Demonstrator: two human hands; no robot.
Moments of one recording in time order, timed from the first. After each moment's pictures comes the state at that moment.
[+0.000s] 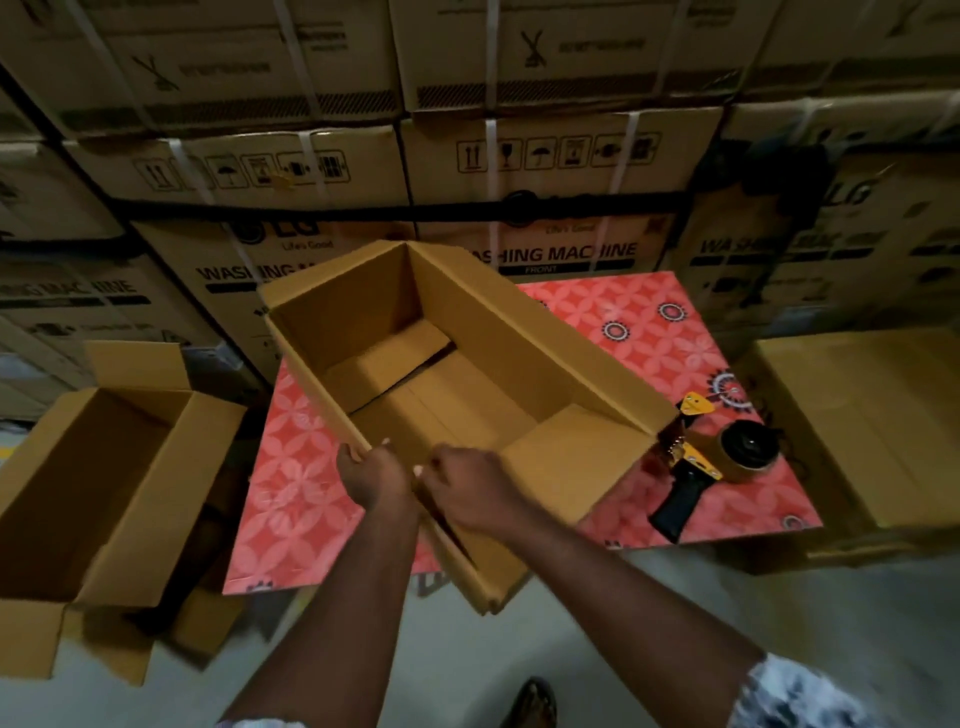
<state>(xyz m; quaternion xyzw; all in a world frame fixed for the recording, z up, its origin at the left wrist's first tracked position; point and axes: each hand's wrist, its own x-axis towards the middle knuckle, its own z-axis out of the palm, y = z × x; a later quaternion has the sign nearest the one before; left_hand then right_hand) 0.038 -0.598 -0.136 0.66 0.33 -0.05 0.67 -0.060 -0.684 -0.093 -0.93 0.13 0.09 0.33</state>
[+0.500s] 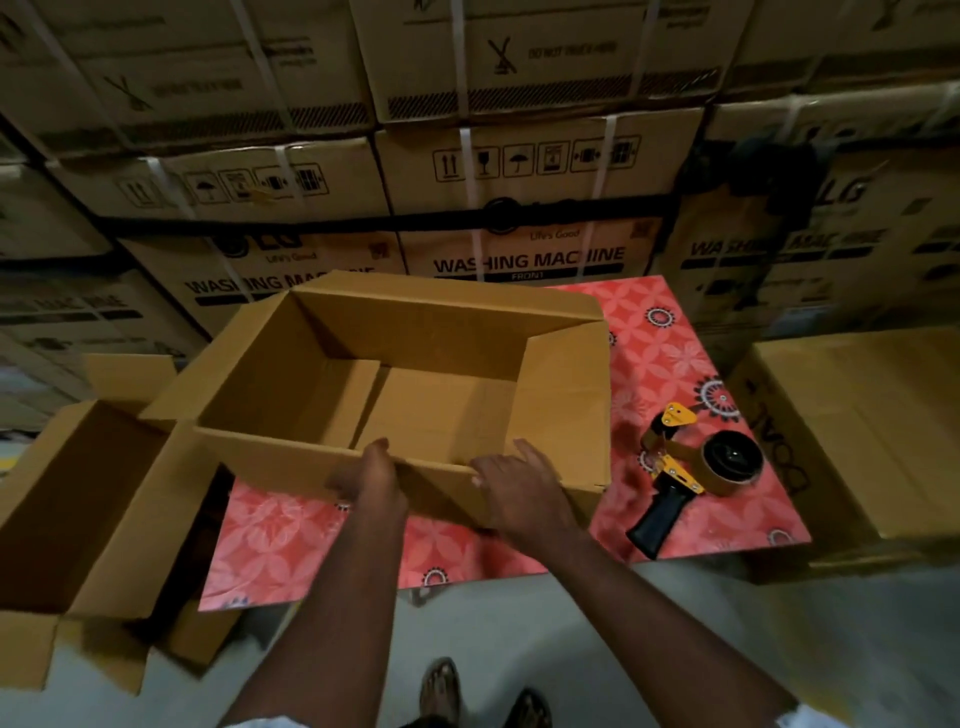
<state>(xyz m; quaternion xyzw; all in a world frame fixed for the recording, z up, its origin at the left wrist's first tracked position) 0.035 -0.643 -0.125 0.63 0.39 -0.10 0.66 -0.110 -0.767 -0.141 -0.98 0.07 -0.12 0.16</state>
